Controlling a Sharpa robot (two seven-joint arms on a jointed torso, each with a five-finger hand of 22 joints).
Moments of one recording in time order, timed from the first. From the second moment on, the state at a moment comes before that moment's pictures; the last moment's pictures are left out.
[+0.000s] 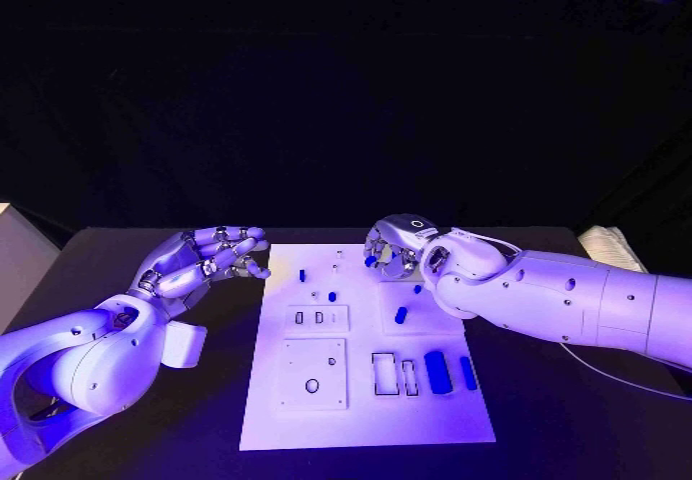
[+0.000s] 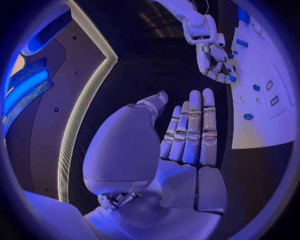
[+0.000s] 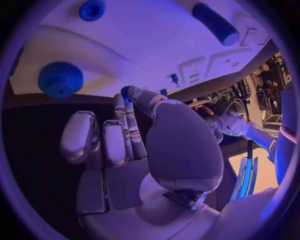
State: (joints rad) left arm 1.21 -1.03 0.01 1.77 -0.06 -0.27 0.44; left_hand 1.44 -0.18 0.43 0.18 0.05 0.85 0.21 0.25 0.18 1.10 0.15 0.07 0.07 1.07 0.08 0.60 0.48 0.18 1.04 0.17 0.43 0.23; right arm 1.34 -0.69 -0.16 1.33 -1.57 -0.45 -0.17; right_hand 1.33 -0.19 0.62 0.01 0.09 1.12 0.11 0.24 0.29 1.29 0.07 0.09 0.13 1.47 -0.03 1.33 1.12 0.10 1.45 0.06 1.20 1.08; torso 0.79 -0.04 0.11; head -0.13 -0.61
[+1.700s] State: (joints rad) left arm 1.21 -1.02 0.01 1.76 -0.06 -0.25 0.43; left_hand 1.44 -0.18 0.43 0.18 0.05 0.85 0.22 0.25 0.18 1.10 0.15 0.07 0.07 1.06 0.09 0.60 0.48 0.18 1.03 0.17 0.43 0.23; right arm 1.33 -0.47 -0.15 1.12 -1.60 -0.50 -0.25; right_hand 1.32 -0.18 0.60 0.02 0.08 1.10 0.11 0.25 0.29 1.30 0.06 0.07 0.14 1.47 -0.03 1.33 1.11 0.09 1.45 0.06 1.23 1.12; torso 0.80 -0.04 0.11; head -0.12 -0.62
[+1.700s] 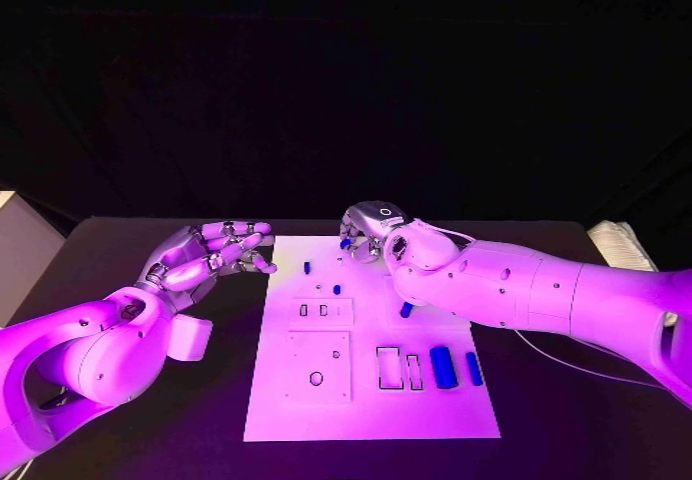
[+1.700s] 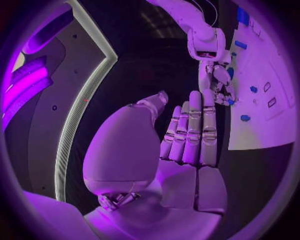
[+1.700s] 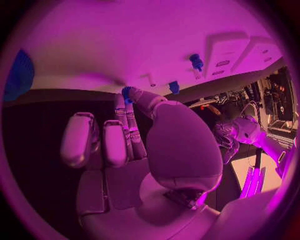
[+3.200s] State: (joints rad) left arm 1.21 -1.03 0.01 1.74 -0.06 -0.24 0.42; left_hand 1.44 -0.18 0.43 0.17 0.05 0.85 0.22 0.25 0.18 1.10 0.15 0.07 0.07 1.06 0.09 0.60 0.48 0.18 1.03 0.17 0.43 0.24; right arm 1.35 -0.80 -0.13 1.36 -1.48 -0.52 -0.24; right_hand 1.52 -0.20 0.17 0.29 0.11 0.96 0.17 0.12 0.33 1.14 0.10 0.18 0.08 1.46 0.01 1.31 1.02 0.12 1.42 0.10 1.08 0.98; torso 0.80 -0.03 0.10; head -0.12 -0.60
